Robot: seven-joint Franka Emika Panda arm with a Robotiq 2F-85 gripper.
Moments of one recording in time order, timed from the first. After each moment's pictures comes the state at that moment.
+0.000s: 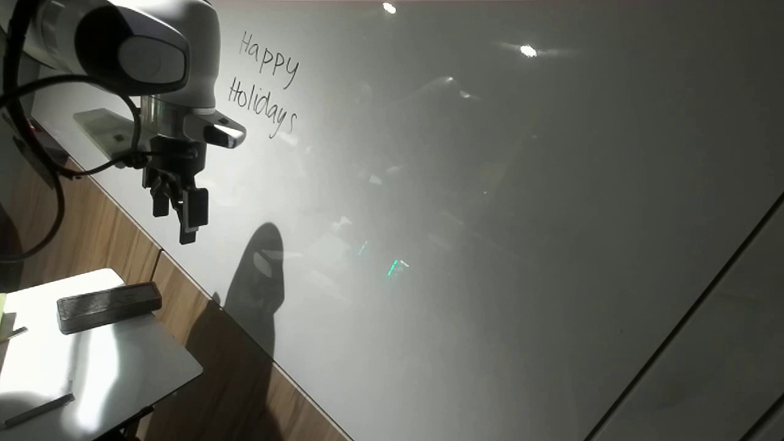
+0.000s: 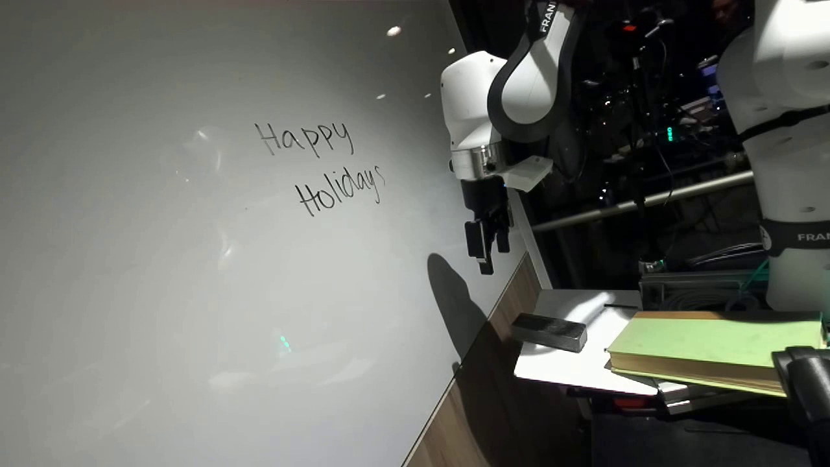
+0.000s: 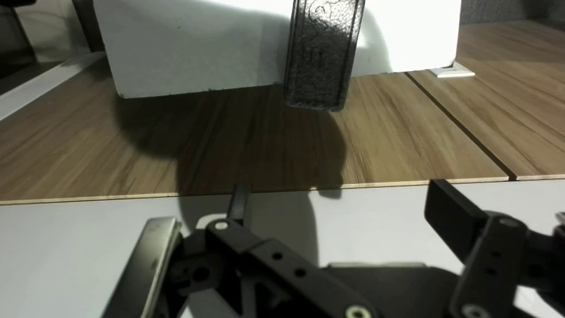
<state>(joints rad) 0.03 -0.31 0.07 -2.74 -0.09 2.65 0.27</state>
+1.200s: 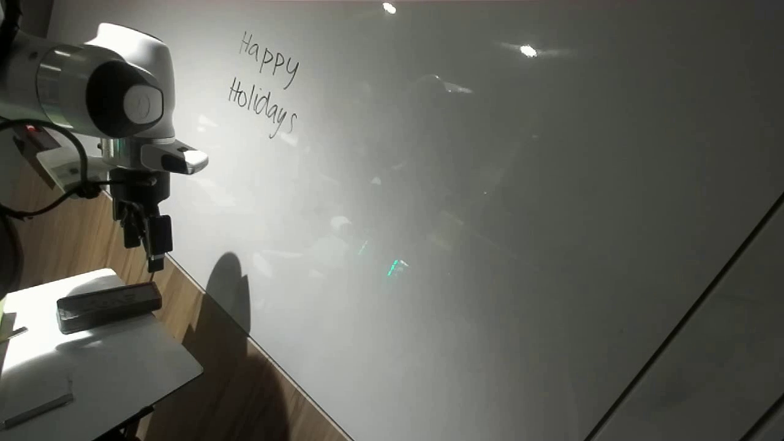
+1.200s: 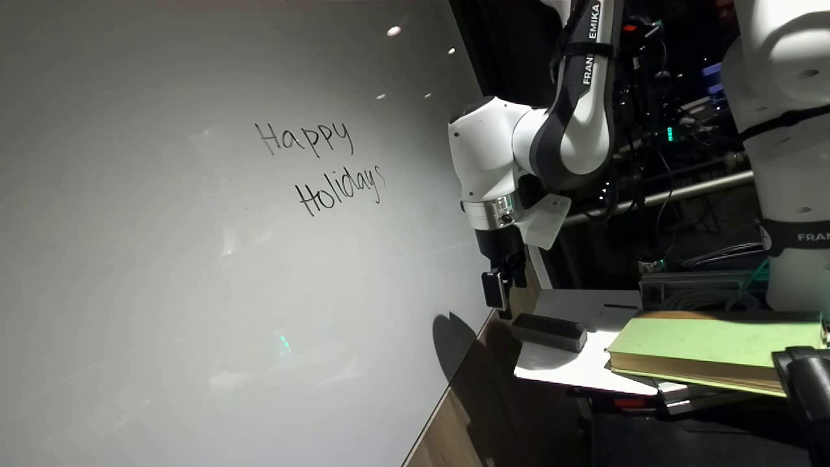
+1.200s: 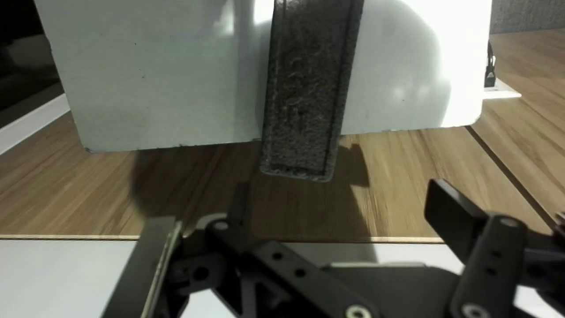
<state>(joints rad) -0.04 -0.12 0.21 -2.76 -0.47 2.79 0.72</state>
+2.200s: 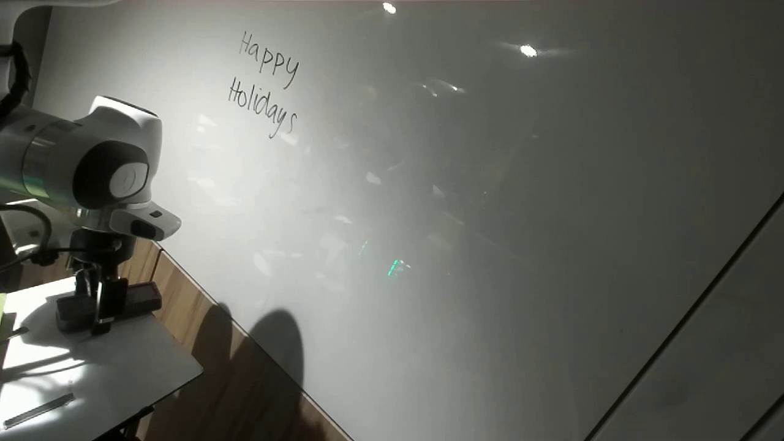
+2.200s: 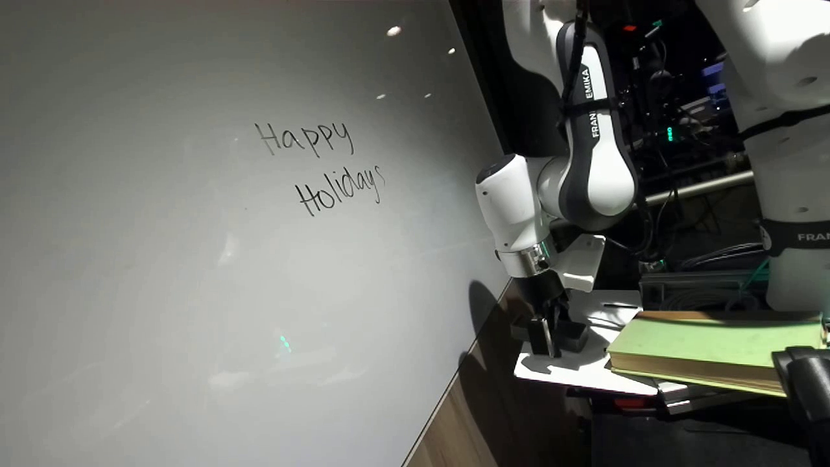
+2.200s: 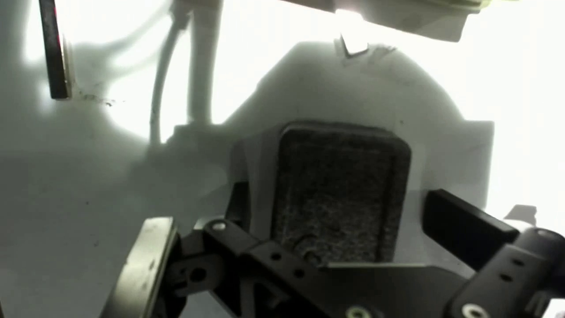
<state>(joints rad) -0.08 0.15 0.19 -2.77 -0.55 2.91 0.77</state>
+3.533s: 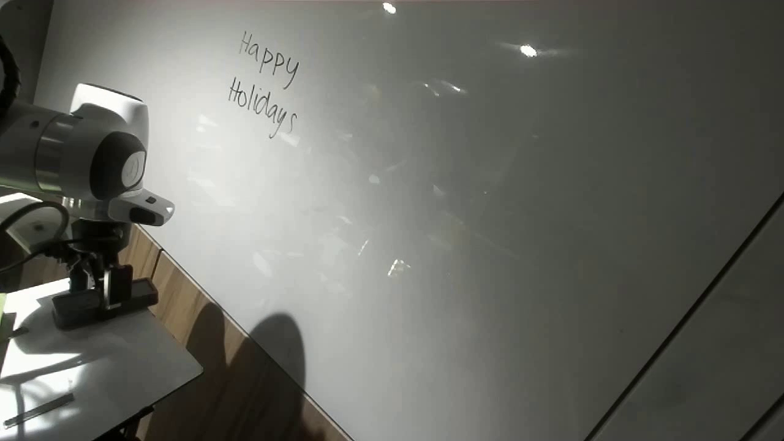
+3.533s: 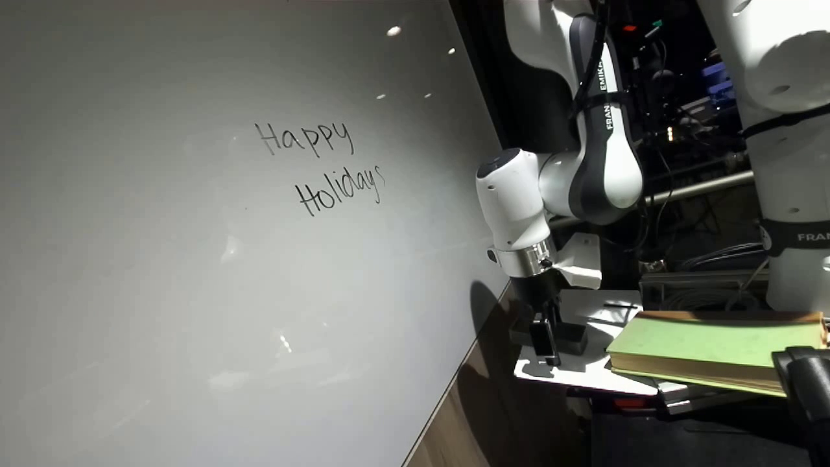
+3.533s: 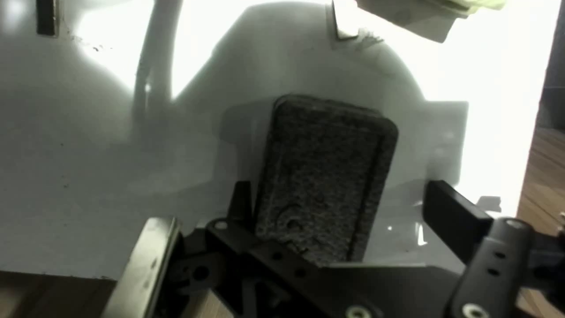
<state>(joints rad) -0.22 0.13 0.35 -2.76 -0.74 2.91 0.81</state>
